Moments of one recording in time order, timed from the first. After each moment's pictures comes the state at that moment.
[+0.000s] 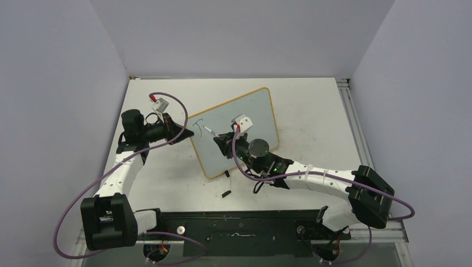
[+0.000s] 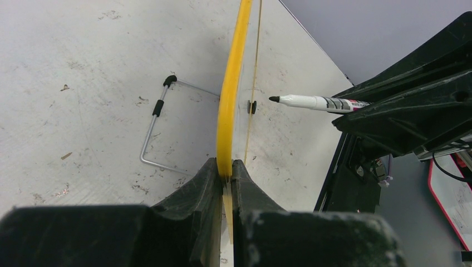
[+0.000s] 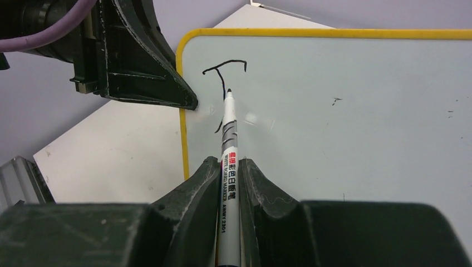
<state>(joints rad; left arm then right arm) 0.09 1.21 0.75 0.06 1.11 -0.22 1.04 1.41 0.83 0.55 0.23 0.20</state>
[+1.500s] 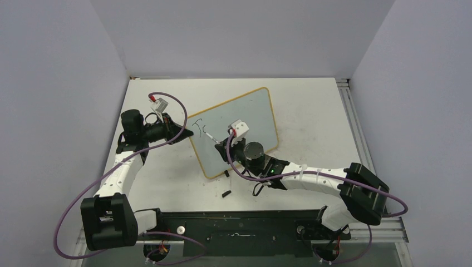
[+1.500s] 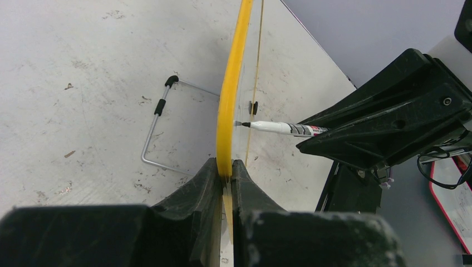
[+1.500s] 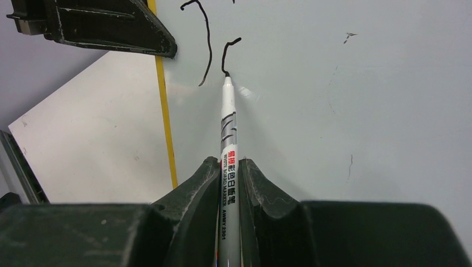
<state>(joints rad) 0.09 1.21 0.75 0.06 1.11 -0.22 1.04 1.46 0.79 0.51 0.22 0.22</state>
